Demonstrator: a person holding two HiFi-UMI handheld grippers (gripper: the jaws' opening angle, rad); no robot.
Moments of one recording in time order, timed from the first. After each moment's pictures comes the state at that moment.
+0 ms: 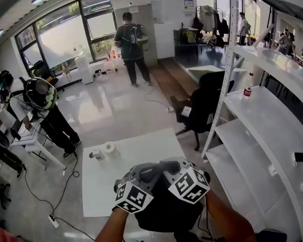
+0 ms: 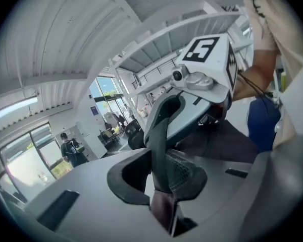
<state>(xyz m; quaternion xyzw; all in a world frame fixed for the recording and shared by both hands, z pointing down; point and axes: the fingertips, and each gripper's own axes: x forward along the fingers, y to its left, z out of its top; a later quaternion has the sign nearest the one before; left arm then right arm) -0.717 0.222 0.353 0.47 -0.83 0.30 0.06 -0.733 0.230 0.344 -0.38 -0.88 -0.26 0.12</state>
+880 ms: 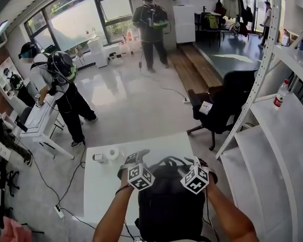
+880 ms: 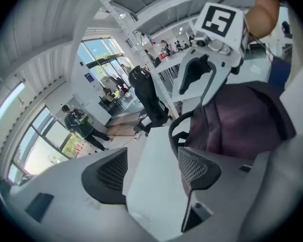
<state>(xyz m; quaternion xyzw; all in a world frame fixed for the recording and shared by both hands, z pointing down) -0.957 0.263 0.543 0.38 -0.79 0.42 0.23 -0.922 0.151 0.559 -0.36 -0.84 -0.29 0.29</state>
